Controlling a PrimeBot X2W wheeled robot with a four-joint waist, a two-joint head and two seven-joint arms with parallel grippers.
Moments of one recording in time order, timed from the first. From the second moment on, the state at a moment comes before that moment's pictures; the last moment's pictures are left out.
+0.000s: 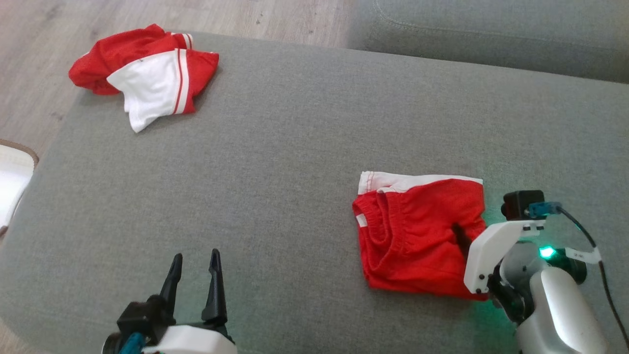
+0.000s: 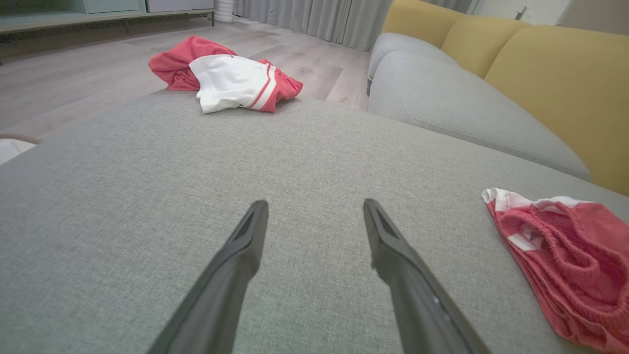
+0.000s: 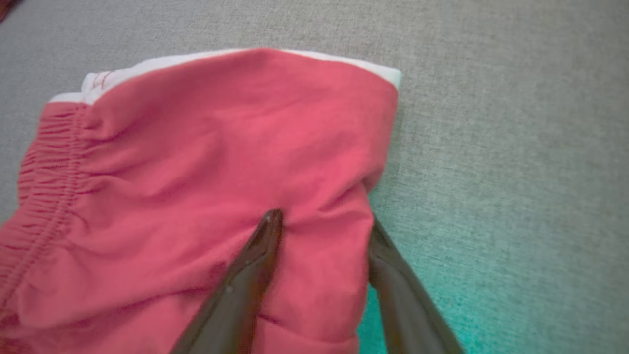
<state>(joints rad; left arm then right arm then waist) 0.00 0.30 -0.55 0.13 -0.66 0.29 -0.23 -0.22 -0.05 0.01 0.42 0.15 0.13 0.51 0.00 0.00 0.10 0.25</state>
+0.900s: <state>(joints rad) -0.20 0.34 -0.61 0.01 -0.54 0.29 -0.14 -0.39 -0.12 -0.13 0.34 0.10 0.13 0.37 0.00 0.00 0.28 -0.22</state>
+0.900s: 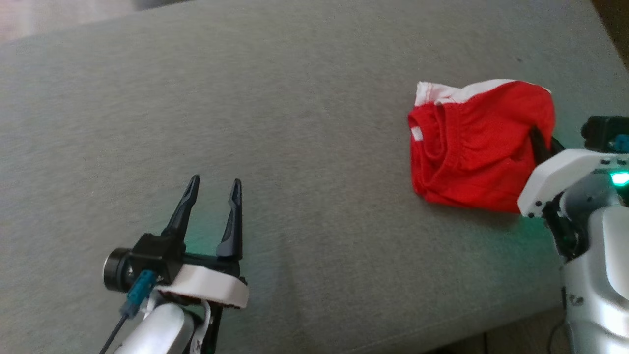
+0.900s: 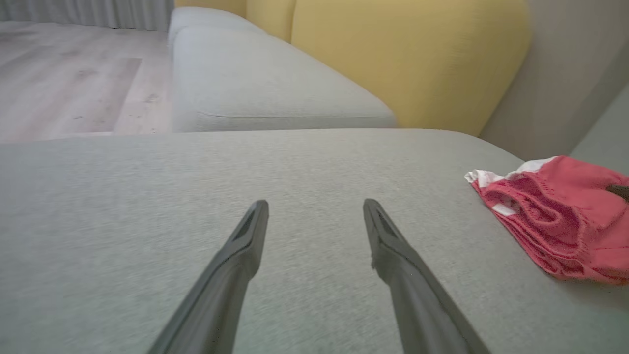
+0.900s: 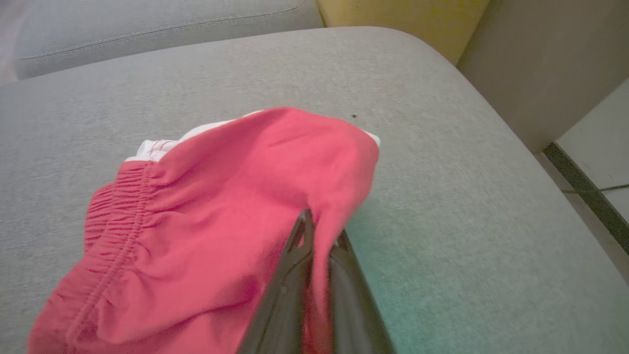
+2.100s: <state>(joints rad) -0.22 0.39 -0.61 -0.06 -0.53 0.33 -0.10 -0.79 -0.33 -0.24 0.66 -0.05 0.13 0.27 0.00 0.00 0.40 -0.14</state>
